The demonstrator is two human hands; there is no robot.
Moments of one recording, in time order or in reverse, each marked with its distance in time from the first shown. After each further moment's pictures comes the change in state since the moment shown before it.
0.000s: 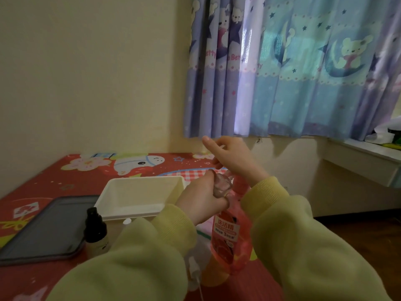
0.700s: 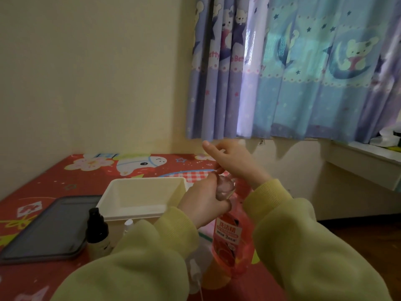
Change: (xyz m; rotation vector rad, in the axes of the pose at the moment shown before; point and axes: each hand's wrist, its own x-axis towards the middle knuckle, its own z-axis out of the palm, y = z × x) left_hand 0.002 -0.001 0.002 0.010 0.000 0.016; right_hand 0.004 0.004 0.003 -0.098 -0.089 0.021
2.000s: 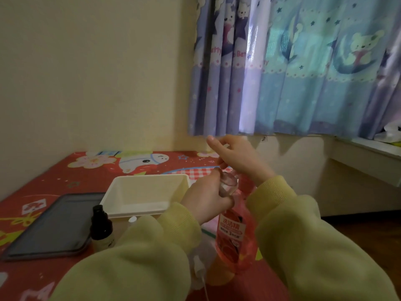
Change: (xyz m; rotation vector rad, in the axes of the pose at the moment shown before) left_hand 0.000 -0.003 -0.001 0.008 0.000 0.034; right_hand 0.001 0.001 0.001 0.041 0.062 -0.015
